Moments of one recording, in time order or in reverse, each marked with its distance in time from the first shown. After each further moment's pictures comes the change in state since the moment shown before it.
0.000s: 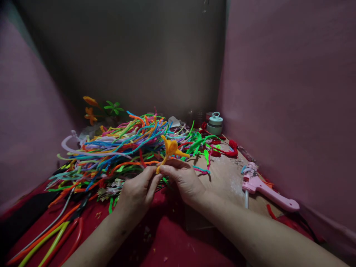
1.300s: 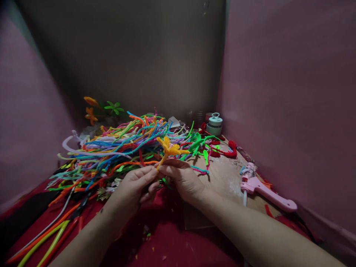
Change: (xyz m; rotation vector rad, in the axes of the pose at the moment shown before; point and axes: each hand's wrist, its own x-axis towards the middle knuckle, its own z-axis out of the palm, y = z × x) left_hand 0.011 0.005 -0.012 -1.228 -0.365 -0.525; right_hand 0.004 -0.001 -0.004 0.035 -0.052 0.045
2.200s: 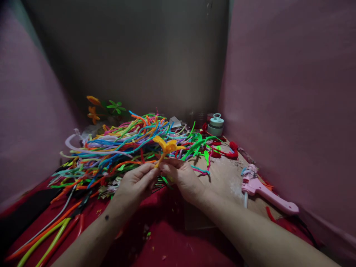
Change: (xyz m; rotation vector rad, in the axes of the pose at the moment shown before) left_hand 0.000 0.001 0.004 0.340 0.223 0.177; right_hand -0.001 -0.006 0.003 -0.121 -0.092 -0.041
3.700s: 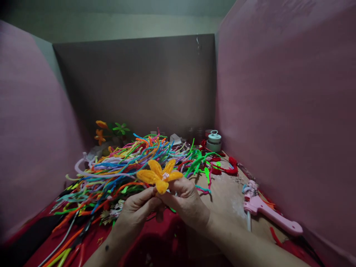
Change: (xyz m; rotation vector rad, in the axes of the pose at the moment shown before) left_hand -0.004 0.006 -0.005 -0.183 -0.161 0.105; right_hand -0.013 -0.014 0.006 -0.275 -0.142 -0.189
